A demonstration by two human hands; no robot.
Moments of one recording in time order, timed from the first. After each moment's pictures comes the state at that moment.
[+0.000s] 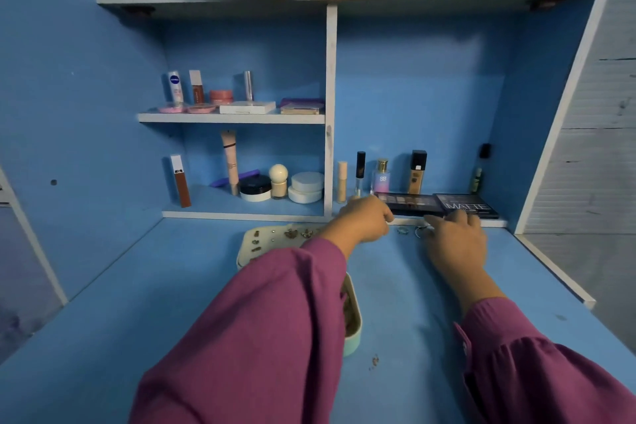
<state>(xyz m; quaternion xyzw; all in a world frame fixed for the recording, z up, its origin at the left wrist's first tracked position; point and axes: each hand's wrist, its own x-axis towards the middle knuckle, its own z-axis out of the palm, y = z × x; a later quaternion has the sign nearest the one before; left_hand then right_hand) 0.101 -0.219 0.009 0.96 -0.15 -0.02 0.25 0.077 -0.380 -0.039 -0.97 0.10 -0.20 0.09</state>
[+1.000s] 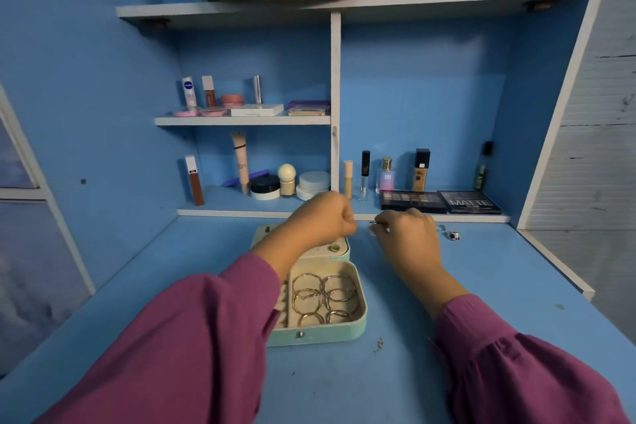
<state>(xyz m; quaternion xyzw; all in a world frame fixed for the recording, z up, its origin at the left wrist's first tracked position) 0.044 -0.152 0.031 0.96 -0.16 0.05 0.24 0.056 -0.309 -0.034 -0.92 -0.08 -0.33 0.18</state>
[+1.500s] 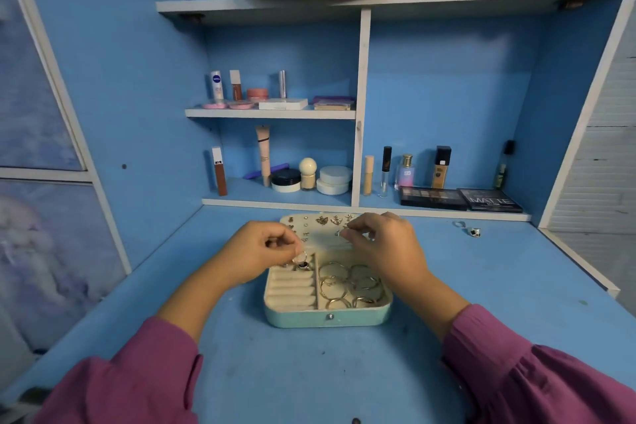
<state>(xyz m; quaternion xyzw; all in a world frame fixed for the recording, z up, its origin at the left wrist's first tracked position) -0.028 -0.030 -0.009 0.87 -0.14 0.07 0.47 -0.004 -0.250 -0.017 -0.89 -0.17 -0.26 0.34</state>
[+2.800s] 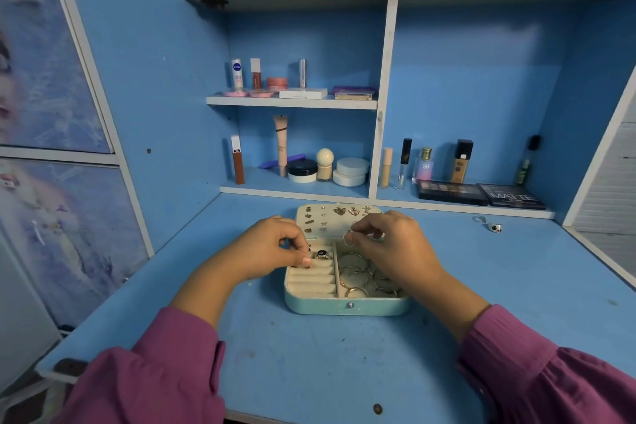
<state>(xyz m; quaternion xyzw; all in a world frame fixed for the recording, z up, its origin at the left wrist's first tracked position) -0.038 -0.017 -0.010 0.91 -0.15 0.04 0.37 -0.020 -0.238 -0.016 -0.89 -0.21 -0.20 0.34</state>
